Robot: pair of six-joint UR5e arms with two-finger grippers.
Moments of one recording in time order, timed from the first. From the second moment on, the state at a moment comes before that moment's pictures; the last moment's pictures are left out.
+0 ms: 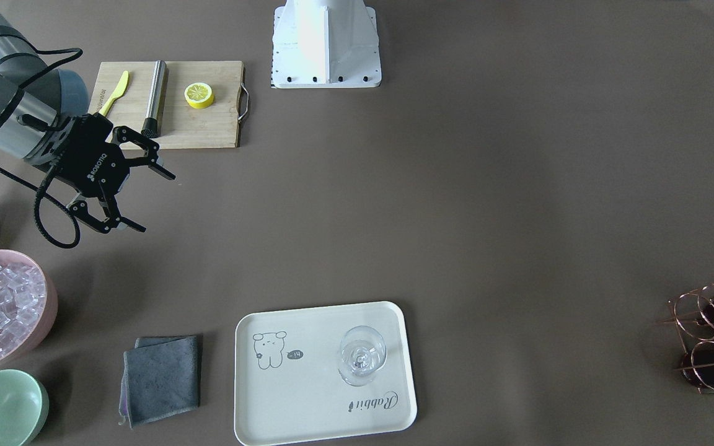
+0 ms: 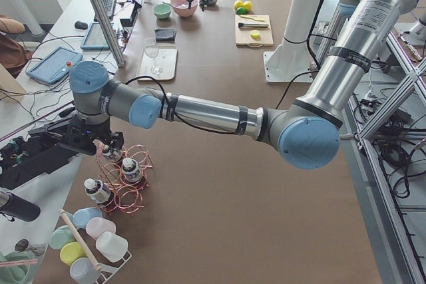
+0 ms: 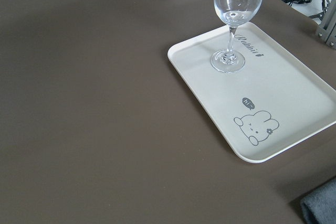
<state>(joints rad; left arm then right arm) -1.64 -2.06 -1.25 -1.80 -2.30 -1.68 0.94 -1.26 1.63 -0.54 2.29 0.20</state>
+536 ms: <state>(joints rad) -1.60 -2.09 -1.16 -1.93 -2.24 -1.84 0.91 -1.25 1.55 -0.32 2.21 0.27</state>
